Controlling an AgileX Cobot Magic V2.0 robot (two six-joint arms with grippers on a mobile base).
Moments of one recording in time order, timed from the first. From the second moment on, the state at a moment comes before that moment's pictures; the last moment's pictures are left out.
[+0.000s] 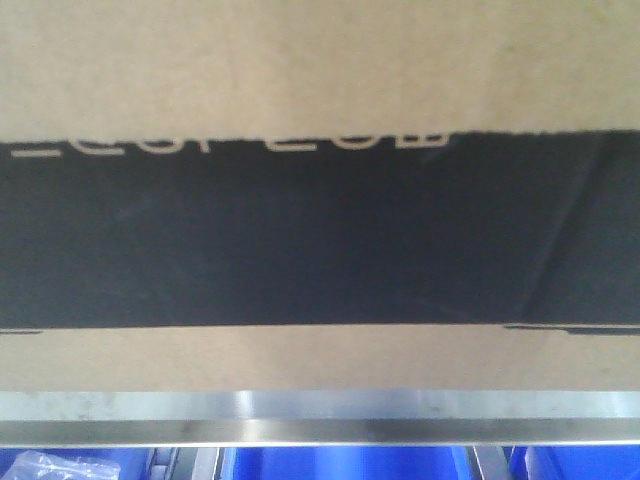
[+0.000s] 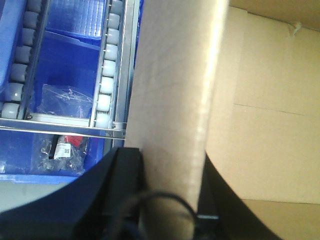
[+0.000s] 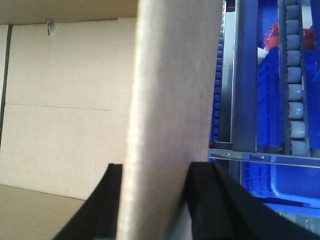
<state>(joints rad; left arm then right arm) -0.29 0.56 -1.14 0.01 1.26 -0.30 0.15 0.59 -1.15 0.18 1.26 0.17</state>
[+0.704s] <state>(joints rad) -0.29 0.56 -1.14 0.01 1.26 -0.30 0.15 0.59 -1.15 0.18 1.26 0.17</state>
